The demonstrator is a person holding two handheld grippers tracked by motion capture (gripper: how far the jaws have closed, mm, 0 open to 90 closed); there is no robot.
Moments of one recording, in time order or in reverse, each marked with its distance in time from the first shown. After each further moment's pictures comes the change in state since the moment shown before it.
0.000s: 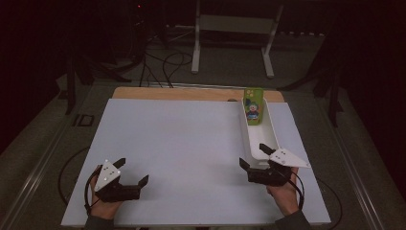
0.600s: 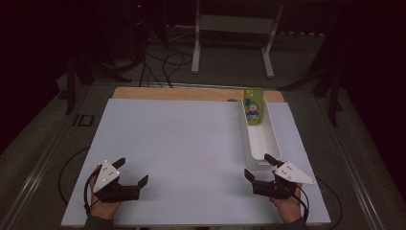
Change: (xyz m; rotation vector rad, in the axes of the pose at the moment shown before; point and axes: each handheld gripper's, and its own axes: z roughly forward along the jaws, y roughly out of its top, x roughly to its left) left arm 0.000 -0.001 -0.001 -0.015 -0.004 0.004; right arm 0.002 -0.033 -0.020 -0.041 -0.017 -0.018
